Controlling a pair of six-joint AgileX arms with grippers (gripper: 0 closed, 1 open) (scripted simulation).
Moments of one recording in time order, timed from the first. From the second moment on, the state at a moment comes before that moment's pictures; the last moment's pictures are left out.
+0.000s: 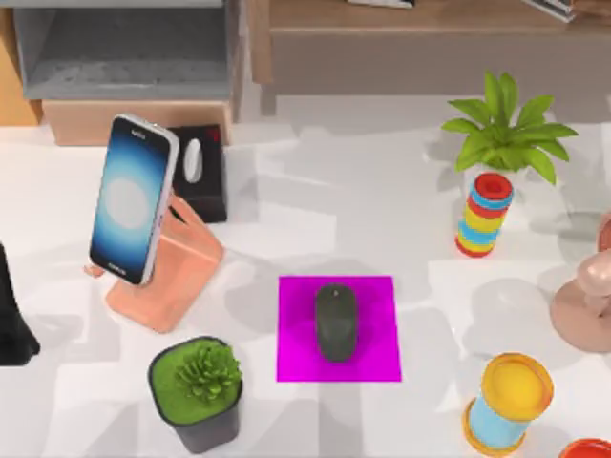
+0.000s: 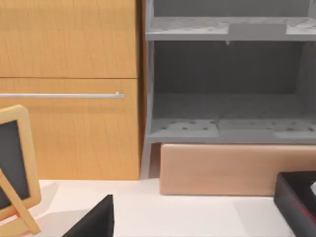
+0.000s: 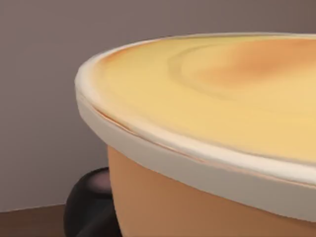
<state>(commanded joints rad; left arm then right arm) 0.00 0.00 0.00 0.00 0.00 0.00 0.01 1.82 1.05 0.88 0.27 0.00</state>
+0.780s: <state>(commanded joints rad) 0.00 0.00 0.00 0.00 0.00 0.00 -0.30 2.02 1.38 0.65 -0.25 0.01</state>
